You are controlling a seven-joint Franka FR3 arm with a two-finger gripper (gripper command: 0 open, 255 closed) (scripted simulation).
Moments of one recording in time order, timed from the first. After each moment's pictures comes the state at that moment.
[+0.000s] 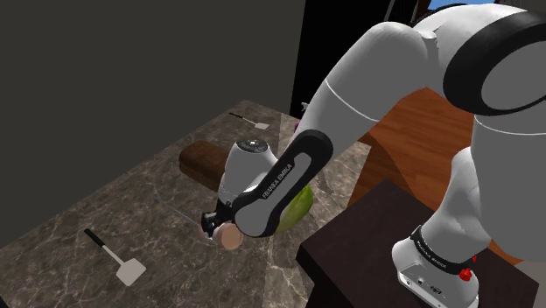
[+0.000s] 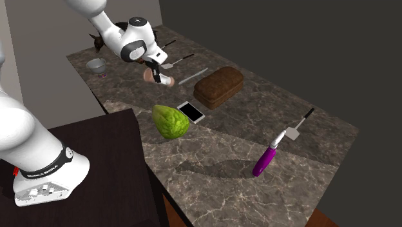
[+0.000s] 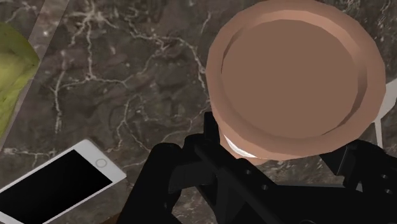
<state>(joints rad) 0.71 0.49 0.09 -2.23 0.35 2.96 0.59</state>
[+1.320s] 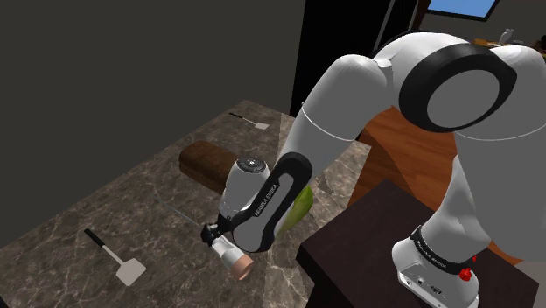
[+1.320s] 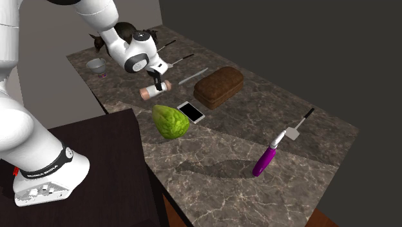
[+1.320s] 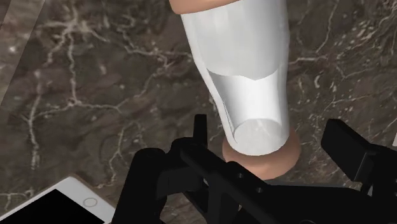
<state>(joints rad) 0.68 0.64 0.14 -2.18 0.37 3.07 0.56</state>
